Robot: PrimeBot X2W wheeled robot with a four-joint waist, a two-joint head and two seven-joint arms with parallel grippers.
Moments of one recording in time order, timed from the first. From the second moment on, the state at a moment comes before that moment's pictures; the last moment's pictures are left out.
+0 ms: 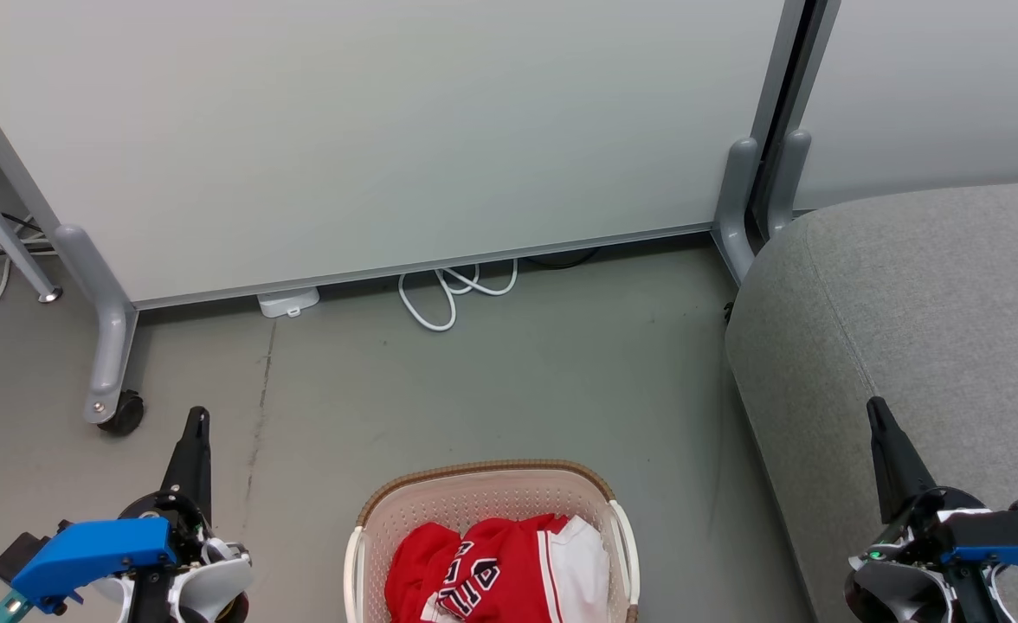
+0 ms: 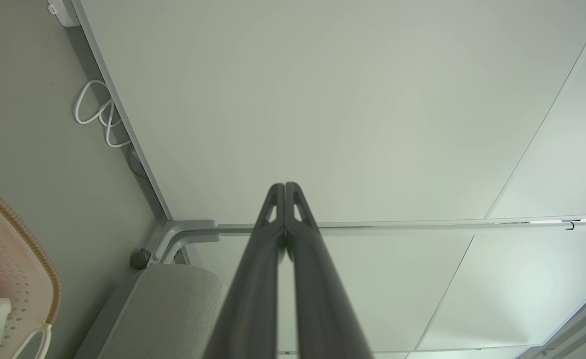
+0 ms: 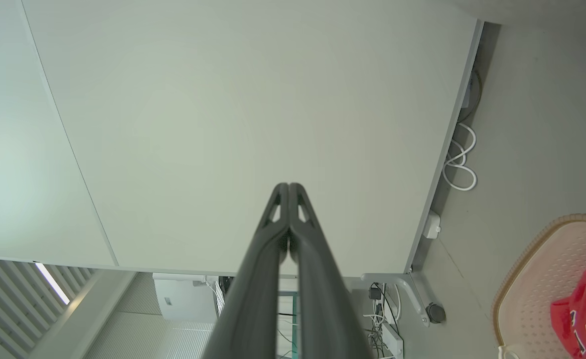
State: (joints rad) left arm -0.10 0.05 0.11 0.25 -1.61 -0.13 0.11; right arm -0.10 -0.05 -0.11 0.25 1.61 0.13 0.11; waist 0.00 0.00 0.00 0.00
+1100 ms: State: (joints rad) left arm -0.07 0.05 0.11 0.28 -1.61 -0.13 0.11; right arm -0.08 -0.05 -0.11 0.28 1.61 0.13 0.11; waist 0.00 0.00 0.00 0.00
